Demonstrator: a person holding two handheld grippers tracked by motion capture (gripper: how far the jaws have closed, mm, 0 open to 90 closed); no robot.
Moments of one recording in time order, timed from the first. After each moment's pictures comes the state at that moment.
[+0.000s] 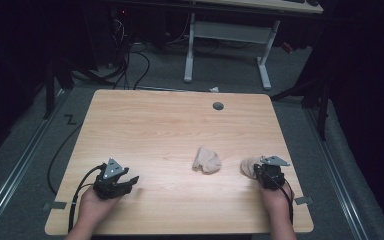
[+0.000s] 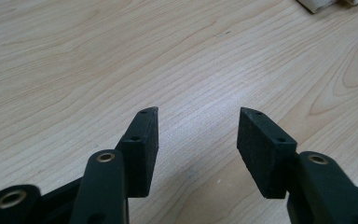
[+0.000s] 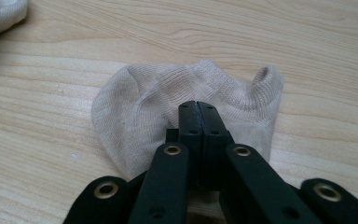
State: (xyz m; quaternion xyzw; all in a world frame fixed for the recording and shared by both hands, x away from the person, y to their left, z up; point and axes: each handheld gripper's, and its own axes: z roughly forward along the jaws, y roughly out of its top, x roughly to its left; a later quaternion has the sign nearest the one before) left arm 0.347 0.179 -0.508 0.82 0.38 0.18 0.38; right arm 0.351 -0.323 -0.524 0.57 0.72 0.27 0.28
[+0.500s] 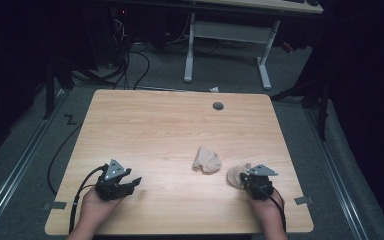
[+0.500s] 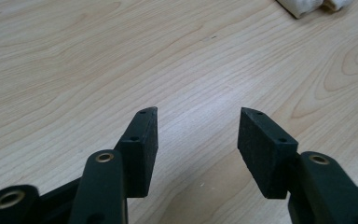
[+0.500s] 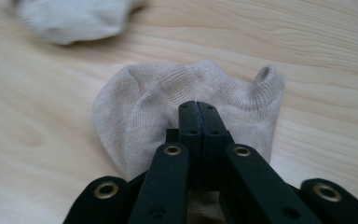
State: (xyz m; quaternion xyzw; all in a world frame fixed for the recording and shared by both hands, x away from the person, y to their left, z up) left arm 0.342 0.171 -0.505 0.83 0.37 0.17 0.39; right arm 0.321 -0.277 -0.523 0.51 0.77 0.29 0.25
